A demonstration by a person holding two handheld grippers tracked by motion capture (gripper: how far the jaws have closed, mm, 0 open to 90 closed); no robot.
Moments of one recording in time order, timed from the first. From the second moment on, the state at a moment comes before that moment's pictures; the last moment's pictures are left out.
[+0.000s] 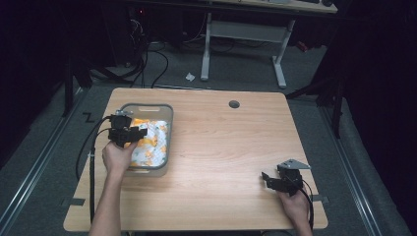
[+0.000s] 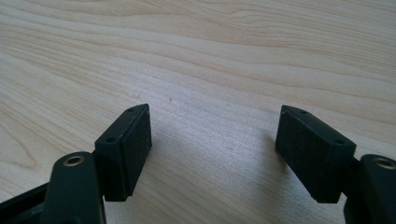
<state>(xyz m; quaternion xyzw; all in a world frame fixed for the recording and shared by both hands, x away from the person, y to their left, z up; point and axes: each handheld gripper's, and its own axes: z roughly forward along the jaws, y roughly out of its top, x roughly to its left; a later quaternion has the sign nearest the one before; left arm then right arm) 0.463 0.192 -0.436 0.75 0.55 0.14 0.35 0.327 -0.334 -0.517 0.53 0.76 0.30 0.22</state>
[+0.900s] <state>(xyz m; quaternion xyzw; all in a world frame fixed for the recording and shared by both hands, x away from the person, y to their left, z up) 0.433 0.166 -0.421 0.75 0.52 0.15 0.37 0.327 -0.334 -0.517 0.53 0.76 0.30 0.22</state>
